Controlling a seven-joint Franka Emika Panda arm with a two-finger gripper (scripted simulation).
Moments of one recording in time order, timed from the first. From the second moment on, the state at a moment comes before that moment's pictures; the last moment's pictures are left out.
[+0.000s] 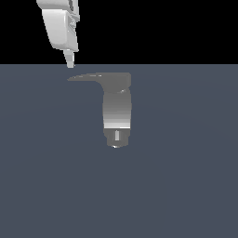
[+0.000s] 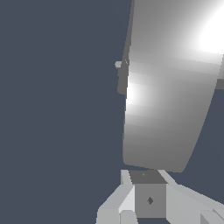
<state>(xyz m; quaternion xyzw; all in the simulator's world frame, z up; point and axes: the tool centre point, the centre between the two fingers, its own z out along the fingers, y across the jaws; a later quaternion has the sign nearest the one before) 0.012 0.151 0.286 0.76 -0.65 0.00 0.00</state>
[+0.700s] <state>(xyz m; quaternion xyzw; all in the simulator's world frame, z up) 0.064 0.129 0.251 0.68 -0.74 0.00 0.00</state>
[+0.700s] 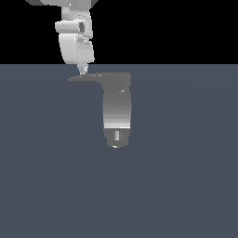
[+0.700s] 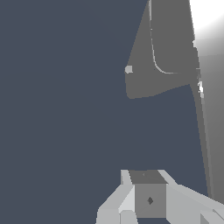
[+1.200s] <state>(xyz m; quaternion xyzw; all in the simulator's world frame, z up) 0.070 0.125 0.248 0.67 -0.75 0.00 0.00</state>
